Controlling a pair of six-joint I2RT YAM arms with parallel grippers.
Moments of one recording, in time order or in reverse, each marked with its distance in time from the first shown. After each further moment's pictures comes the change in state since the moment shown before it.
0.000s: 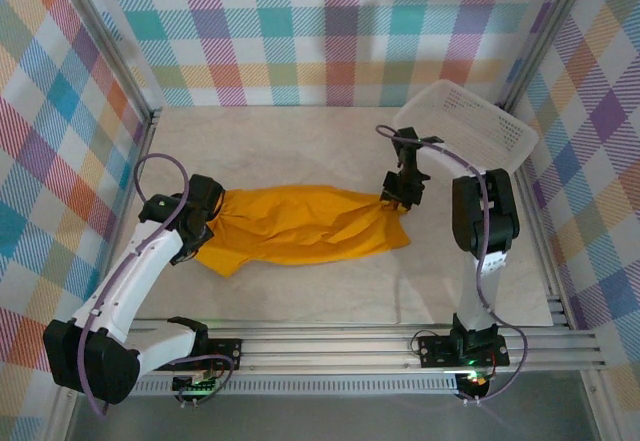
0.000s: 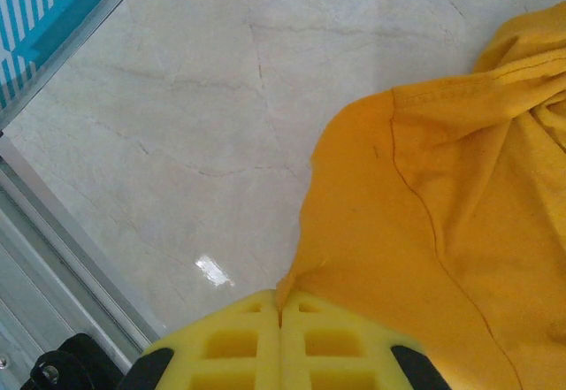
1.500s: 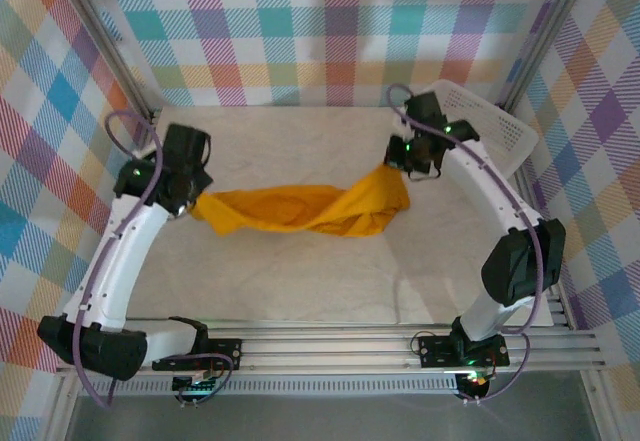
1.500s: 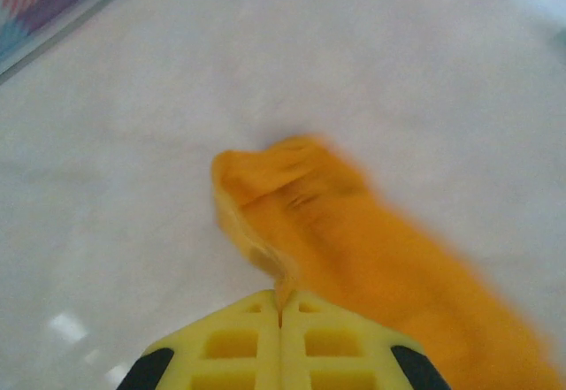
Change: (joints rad) left arm 0.025 0.142 0.496 0.056 0.084 0.028; right arm 0.064 -0.374 0.143 -0.019 0.031 -0.080
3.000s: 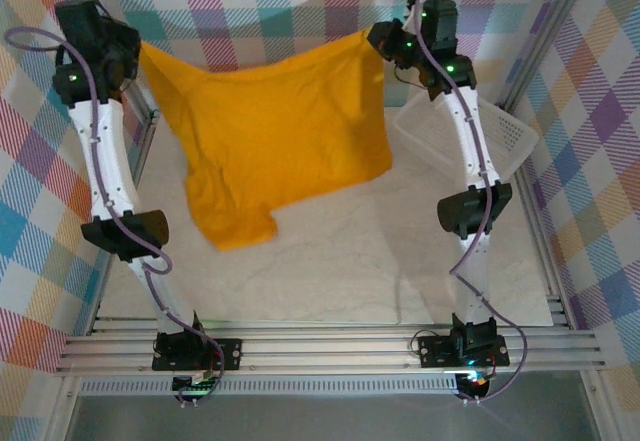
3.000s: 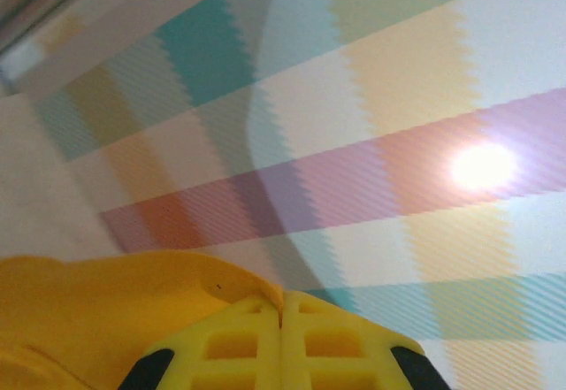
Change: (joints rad) left arm 0.470 0.747 1.174 0.297 0.520 -0.143; right arm -0.122 0.628 1.088 0.290 -0.352 0.300
